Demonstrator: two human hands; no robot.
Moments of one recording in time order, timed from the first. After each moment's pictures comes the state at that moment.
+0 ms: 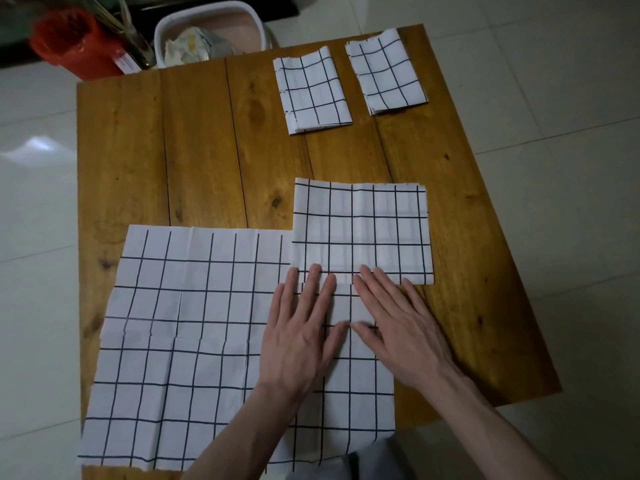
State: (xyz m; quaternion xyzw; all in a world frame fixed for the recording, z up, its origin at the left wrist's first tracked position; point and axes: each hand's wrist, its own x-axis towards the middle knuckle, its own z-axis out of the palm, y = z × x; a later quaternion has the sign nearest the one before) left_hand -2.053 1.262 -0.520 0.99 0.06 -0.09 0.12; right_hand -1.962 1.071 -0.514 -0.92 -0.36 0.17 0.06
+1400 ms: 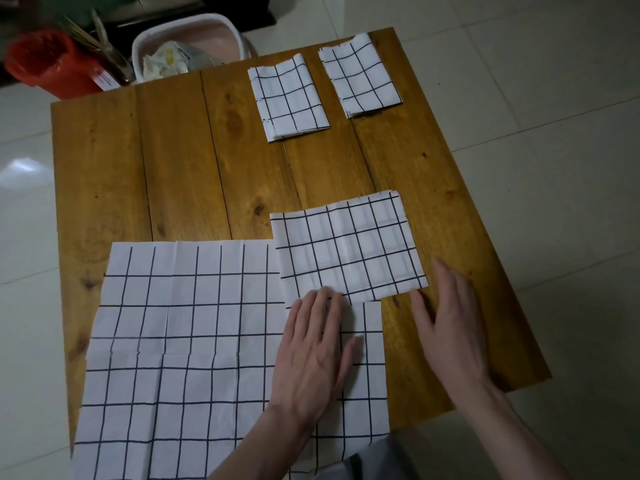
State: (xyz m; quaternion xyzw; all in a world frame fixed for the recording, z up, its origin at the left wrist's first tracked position) left_hand -2.055 1.231 -0.505 0.99 0.01 -0.08 0.11; right_hand -1.953 1.032 -0.488 -0.96 -0.04 0.09 0.25
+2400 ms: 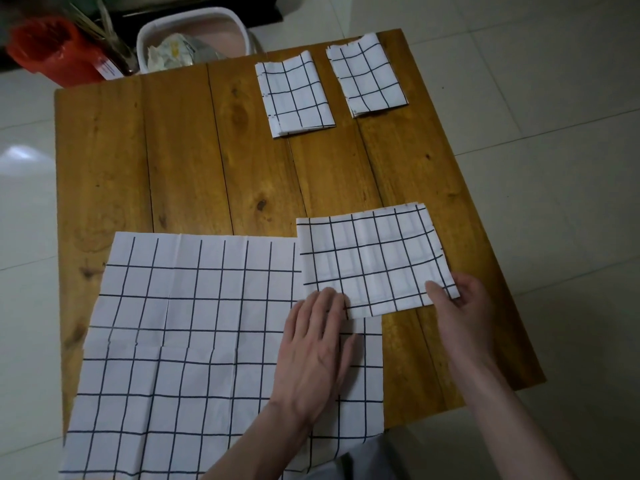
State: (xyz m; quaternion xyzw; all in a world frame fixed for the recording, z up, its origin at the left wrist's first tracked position) left_hand -2.056 1.226 -0.506 0.99 0.03 -0.07 0.15; right_hand -1.936 1.037 -0.469 -0.80 0.23 0.13 0.54
